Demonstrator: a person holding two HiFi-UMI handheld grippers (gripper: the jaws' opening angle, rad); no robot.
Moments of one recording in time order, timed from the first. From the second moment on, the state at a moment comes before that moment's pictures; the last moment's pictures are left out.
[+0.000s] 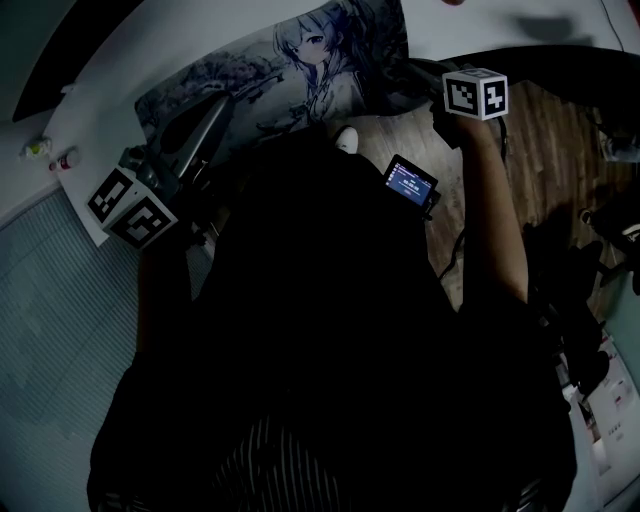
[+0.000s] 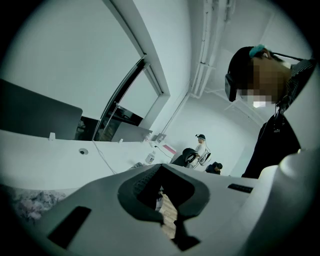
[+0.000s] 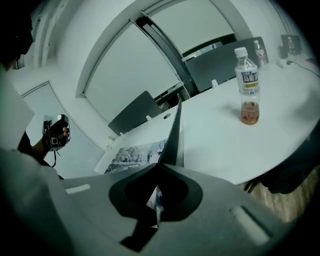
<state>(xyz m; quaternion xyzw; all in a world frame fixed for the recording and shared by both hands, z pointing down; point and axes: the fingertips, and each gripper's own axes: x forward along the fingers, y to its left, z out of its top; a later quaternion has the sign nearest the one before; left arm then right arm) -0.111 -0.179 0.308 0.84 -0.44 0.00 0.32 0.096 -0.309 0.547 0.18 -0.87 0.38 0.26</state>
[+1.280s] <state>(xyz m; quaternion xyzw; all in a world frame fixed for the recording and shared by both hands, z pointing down) -0.325 -0.070 0.277 0.84 -0.46 -0.08 0.27 0.009 -0.263 0.556 0.30 -0.81 0.41 0.30</state>
